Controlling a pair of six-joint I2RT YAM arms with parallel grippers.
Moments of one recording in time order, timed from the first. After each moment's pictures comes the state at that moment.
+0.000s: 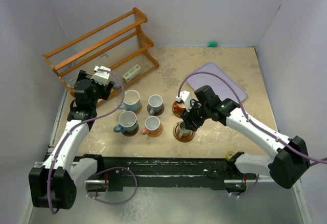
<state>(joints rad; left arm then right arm) -0.06 0.99 0.66 0.06 -0.14 0.48 0.65 1.20 0.90 -0.69 -0.30 -0.26</state>
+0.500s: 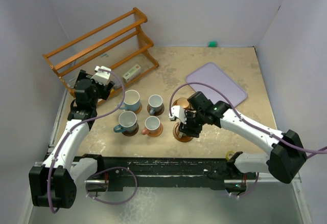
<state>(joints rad) -0.06 1.00 0.66 0.07 -0.15 0.50 0.73 1.24 0.88 -0.74 -0.33 -0.62</state>
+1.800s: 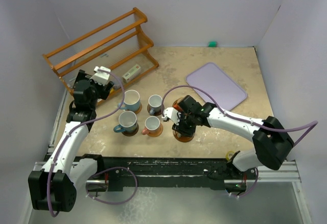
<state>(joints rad) -0.06 0.96 0.66 0.06 -0.15 0.51 0.80 1.43 0.86 -0.60 -0.24 -0.49</state>
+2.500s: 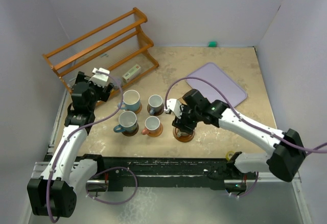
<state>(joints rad) -0.06 0.90 0.66 0.00 -0.11 0.48 0.80 1.30 0.95 -0.67 -0.21 -0.45</state>
